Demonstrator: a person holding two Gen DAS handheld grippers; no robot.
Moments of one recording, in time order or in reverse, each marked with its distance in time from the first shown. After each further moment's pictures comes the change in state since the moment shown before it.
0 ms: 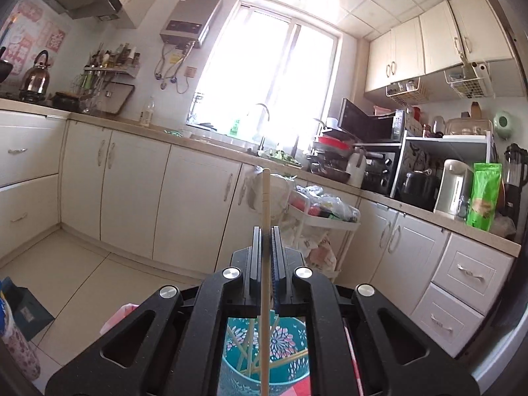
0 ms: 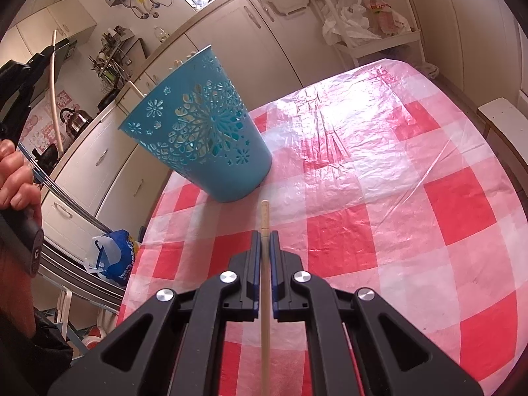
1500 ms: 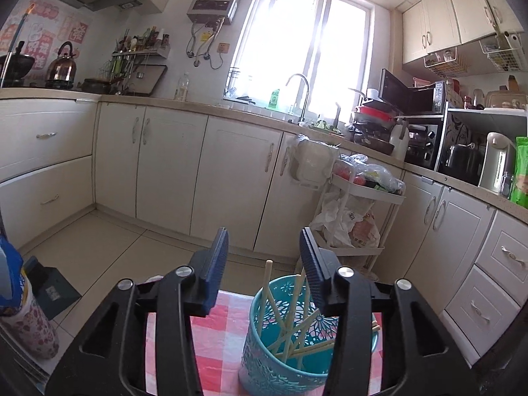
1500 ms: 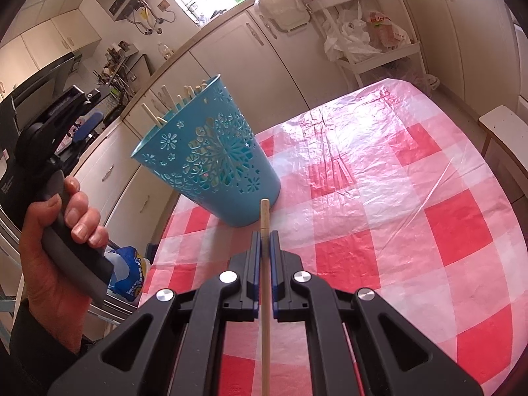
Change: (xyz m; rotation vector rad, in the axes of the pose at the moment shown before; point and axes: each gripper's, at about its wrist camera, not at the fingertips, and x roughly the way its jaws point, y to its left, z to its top) left arm 0.032 0.018 -0.056 0.007 0.108 0.184; right arm -0.011 0.005 0.013 0.013 -0.065 0.024
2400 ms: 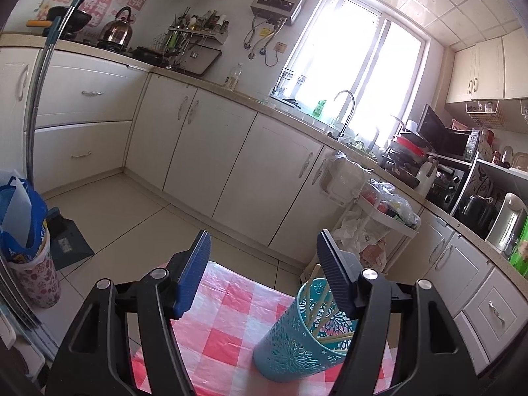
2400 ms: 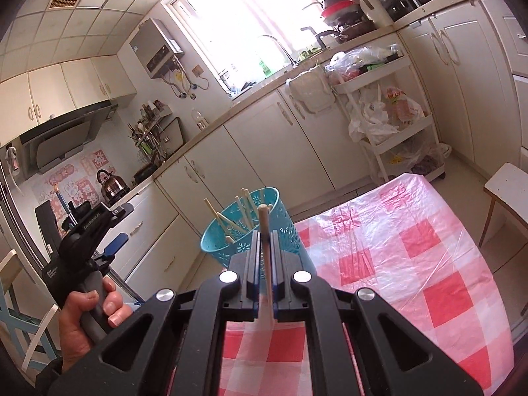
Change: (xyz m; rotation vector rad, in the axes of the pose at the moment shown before) left arm -0.054 0.072 0.016 -0.232 0.018 0.094; right arm -0.078 0.041 0.038 -0.047 -0.328 0.099
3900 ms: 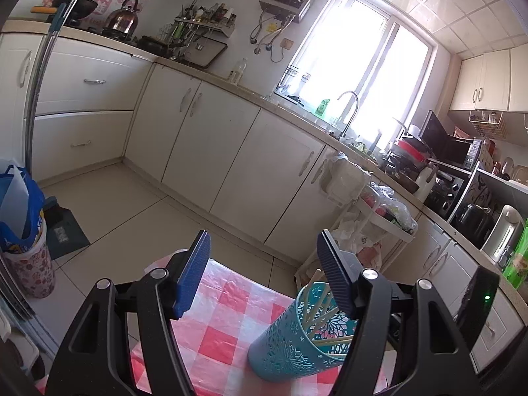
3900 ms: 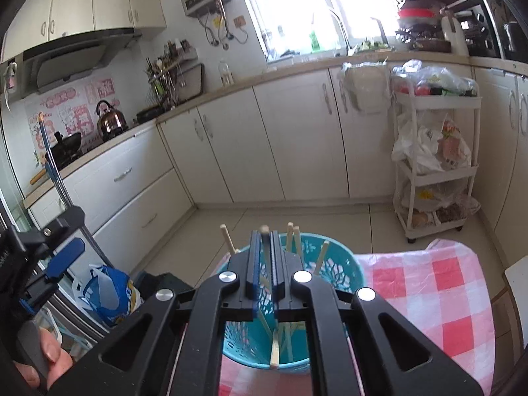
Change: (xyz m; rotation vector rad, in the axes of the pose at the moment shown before) left arm 0.007 0.000 0.005 -0.038 0.025 -0.006; right arm 0.162 0.073 0.047 -0.286 0.195 -0.036
